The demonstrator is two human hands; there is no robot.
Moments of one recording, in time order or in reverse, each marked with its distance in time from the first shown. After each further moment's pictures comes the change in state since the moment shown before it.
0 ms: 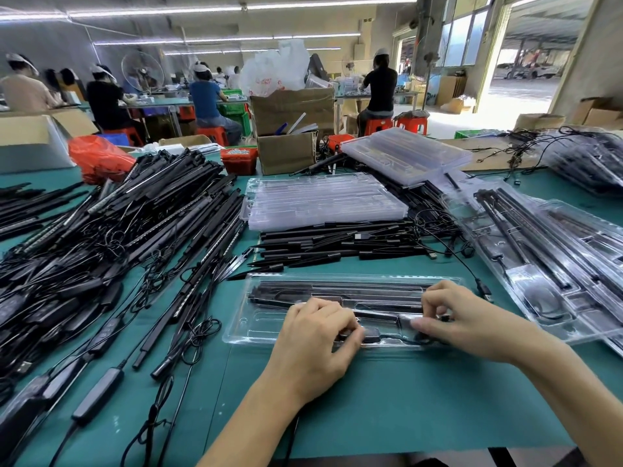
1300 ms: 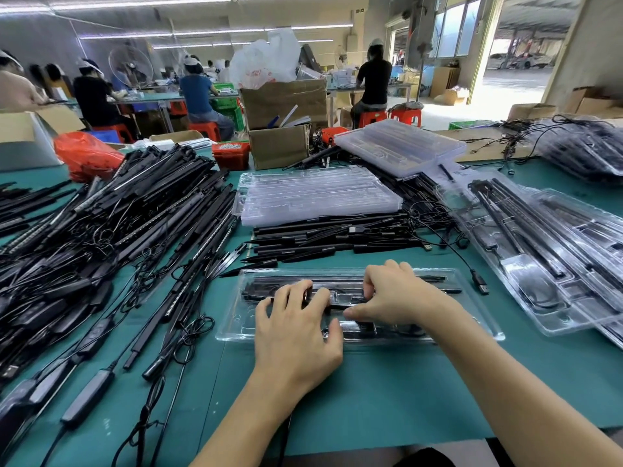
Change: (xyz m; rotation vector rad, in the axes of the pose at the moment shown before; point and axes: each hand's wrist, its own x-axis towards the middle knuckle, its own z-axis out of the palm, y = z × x) left_hand -0.003 -0.004 0.003 0.338 -0.039 -0.331; right_hand 0.051 -0.069 0.023 -0.175 -0.046 0.150
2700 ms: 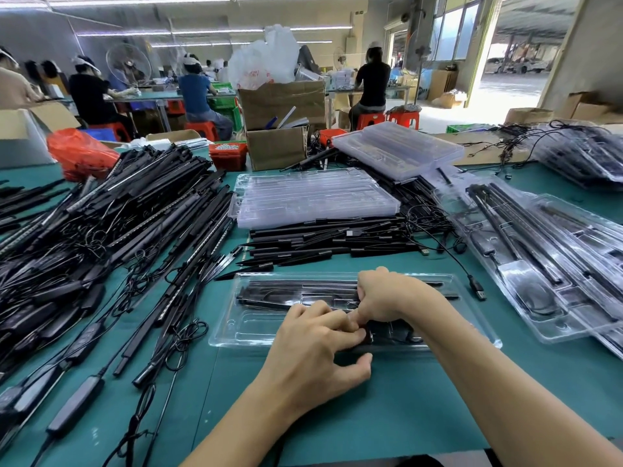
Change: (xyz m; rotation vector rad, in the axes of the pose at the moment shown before) left_hand -0.001 0.011 -0.006 -0.258 0.146 0.505; right_hand 0.022 -0.007 -0.007 -0.095 -0.154 0.034
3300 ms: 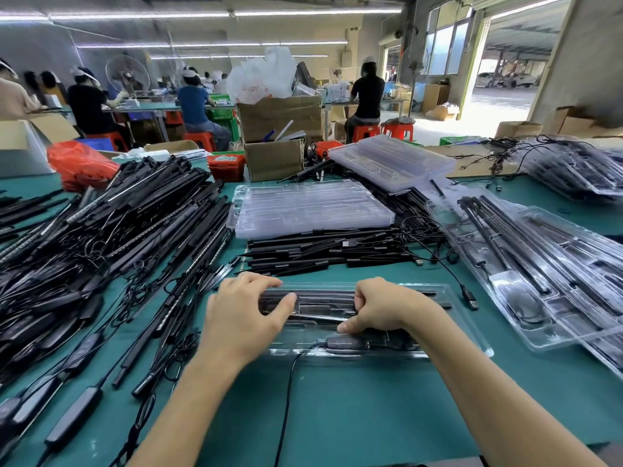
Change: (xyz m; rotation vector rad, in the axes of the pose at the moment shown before) left_hand 0.009 -0.064 -0.045 0.050 0.010 -0.606; right_hand -0.010 0.006 -0.003 0.182 0.023 -0.036
